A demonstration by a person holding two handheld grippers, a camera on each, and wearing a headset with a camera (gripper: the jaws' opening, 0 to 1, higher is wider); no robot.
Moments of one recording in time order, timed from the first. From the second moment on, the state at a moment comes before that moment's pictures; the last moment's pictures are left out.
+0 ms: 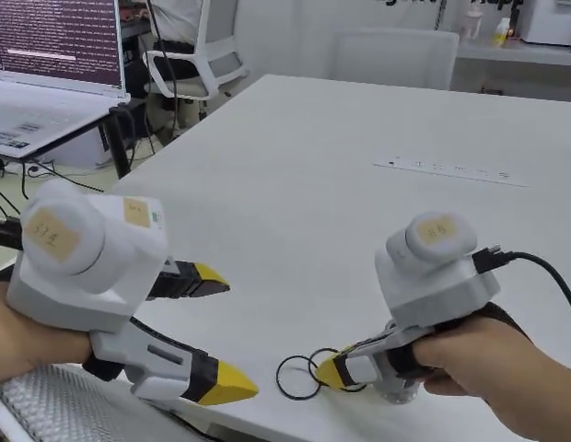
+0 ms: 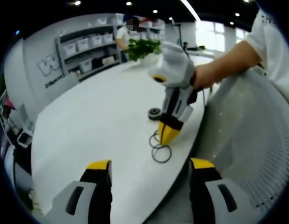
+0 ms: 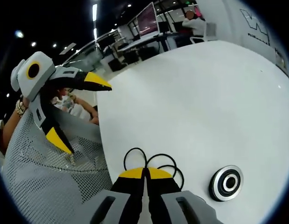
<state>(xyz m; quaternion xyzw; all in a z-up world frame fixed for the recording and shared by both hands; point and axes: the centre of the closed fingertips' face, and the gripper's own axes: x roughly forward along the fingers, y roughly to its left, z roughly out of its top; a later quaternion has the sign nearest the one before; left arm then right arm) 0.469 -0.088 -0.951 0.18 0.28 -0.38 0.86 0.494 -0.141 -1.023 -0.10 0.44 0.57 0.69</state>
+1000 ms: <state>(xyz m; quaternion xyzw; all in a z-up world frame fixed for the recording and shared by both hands) 0.477 -0.085 -0.951 0.17 0.29 -0.38 0.86 0.536 -0.141 -0.972 -0.01 0.39 0.56 0.73</state>
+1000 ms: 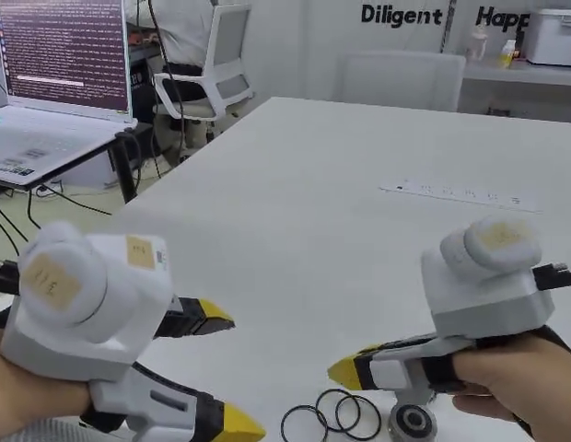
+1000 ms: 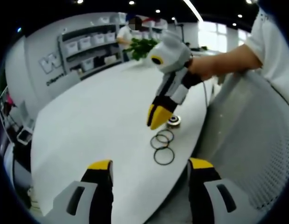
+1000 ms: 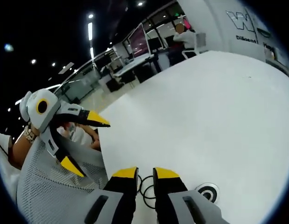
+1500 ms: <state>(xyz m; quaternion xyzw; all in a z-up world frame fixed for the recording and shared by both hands) 0.476 -0.093 -0.948 0.19 0.29 -0.41 0.85 0.561 -0.164 -0.931 0.04 0.34 0.54 0.77</state>
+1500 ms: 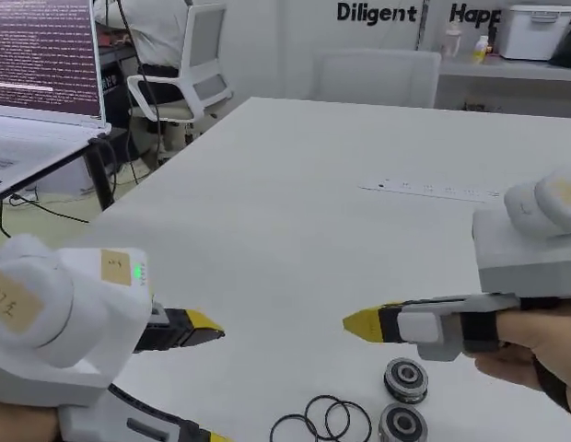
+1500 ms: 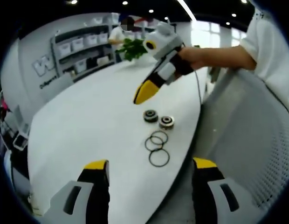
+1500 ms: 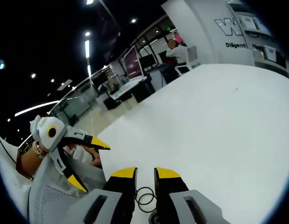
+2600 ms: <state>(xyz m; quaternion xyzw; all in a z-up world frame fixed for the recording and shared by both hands) 0.571 -0.172 -0.872 0.21 0.16 -0.48 0.84 0.615 -0.240 -0.962 0.00 0.34 0.44 0.83</state>
